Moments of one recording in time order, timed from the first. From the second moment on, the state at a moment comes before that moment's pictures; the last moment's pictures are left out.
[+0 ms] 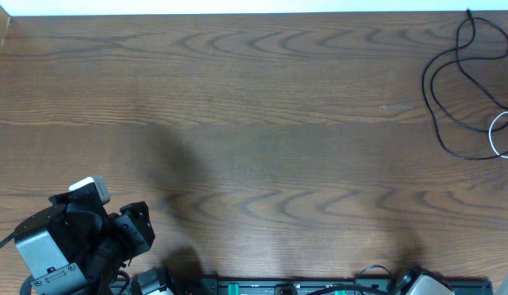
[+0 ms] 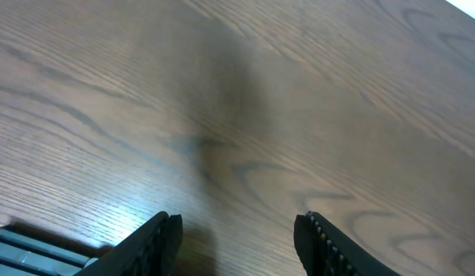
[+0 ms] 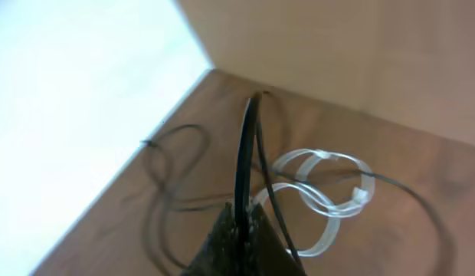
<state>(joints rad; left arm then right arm) 0.40 0.66 1.24 -1.49 0.25 -0.12 -0.59 1.25 1.25 -0.44 0.12 0.44</state>
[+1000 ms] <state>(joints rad) 0.40 0.66 1.24 -1.49 0.25 -0.12 -0.34 1.74 1.25 -0.46 -0.40 0.25</state>
